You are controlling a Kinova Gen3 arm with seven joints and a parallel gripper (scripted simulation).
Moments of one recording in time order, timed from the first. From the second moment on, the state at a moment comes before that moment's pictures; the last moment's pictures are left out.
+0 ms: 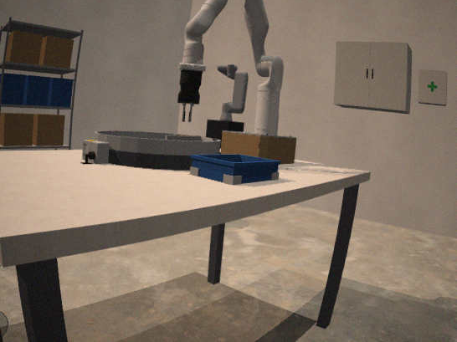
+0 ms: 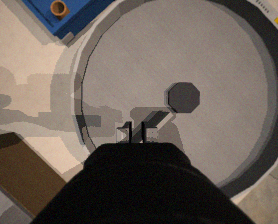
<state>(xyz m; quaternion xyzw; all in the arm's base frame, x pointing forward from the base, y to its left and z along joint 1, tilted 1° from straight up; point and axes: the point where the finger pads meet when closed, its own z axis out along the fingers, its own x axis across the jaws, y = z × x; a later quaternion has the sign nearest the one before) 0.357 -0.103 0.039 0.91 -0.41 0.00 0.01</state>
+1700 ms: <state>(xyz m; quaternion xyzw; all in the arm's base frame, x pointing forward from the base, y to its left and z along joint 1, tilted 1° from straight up) 0.341 -0.161 0.010 0.91 -0.41 0.00 0.01</state>
